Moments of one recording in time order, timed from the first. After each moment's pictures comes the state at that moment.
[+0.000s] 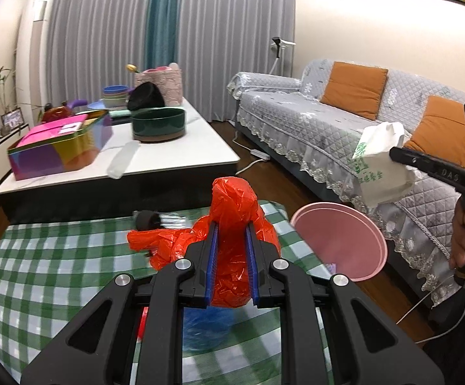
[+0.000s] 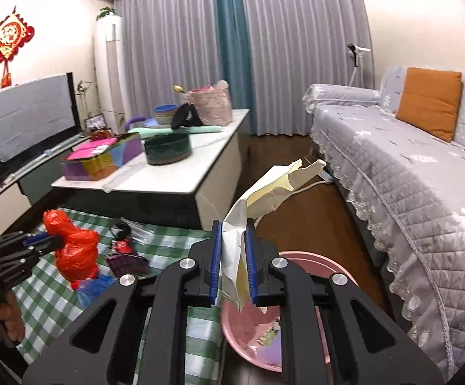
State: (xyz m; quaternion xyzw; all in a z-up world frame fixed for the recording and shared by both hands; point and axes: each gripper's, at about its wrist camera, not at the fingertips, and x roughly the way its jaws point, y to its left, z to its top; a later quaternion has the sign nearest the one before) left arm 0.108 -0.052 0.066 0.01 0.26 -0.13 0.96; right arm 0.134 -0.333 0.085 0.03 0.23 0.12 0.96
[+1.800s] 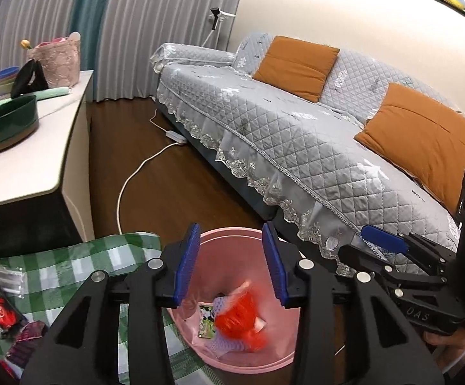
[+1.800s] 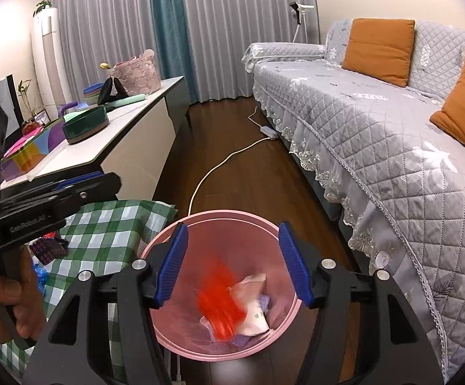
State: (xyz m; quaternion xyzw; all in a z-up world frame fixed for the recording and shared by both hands) left arm 0.233 -0.221 0.044 -0.03 0.31 -0.28 0.91; right arm 0.171 -0.420 0.023 0.07 0.31 0.01 0.95
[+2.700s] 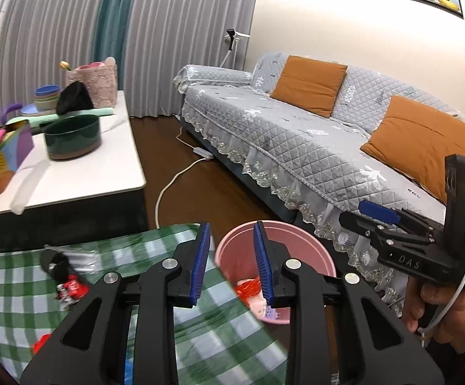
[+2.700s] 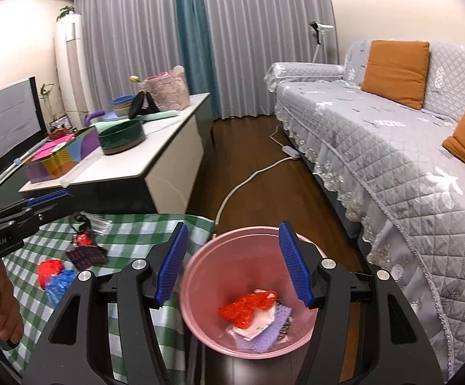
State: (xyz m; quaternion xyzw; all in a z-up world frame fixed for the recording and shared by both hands) left arm 0.162 -0.132 0.084 -0.01 0.27 -0.23 0.93; right arm 0.142 -0.369 0.058 0.06 0.27 0.06 0.96
